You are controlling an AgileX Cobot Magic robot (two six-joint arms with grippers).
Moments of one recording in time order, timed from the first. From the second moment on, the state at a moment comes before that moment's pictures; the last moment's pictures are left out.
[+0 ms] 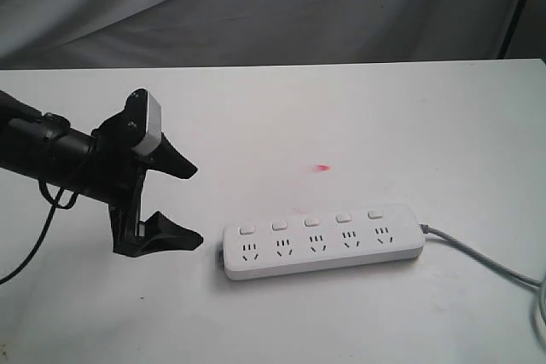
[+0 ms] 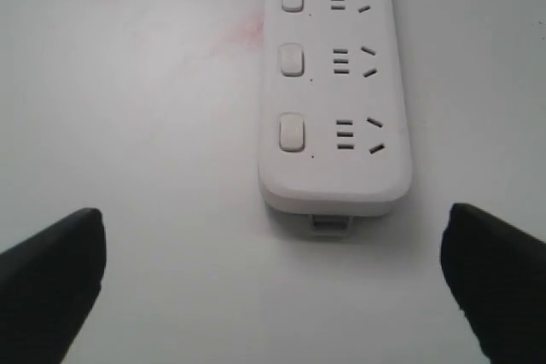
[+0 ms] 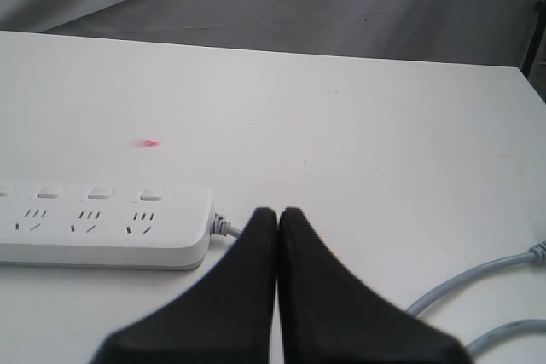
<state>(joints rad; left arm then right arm) -0.17 1.84 -0.92 -1.18 0.84 2.09 -0.13 0.00 0.00 0.00 0.34 -0.02</state>
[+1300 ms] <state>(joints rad) -0.39 2.06 -0.98 -1.25 0.73 2.09 -0.13 0.00 0.00 0.00 0.34 -0.02</state>
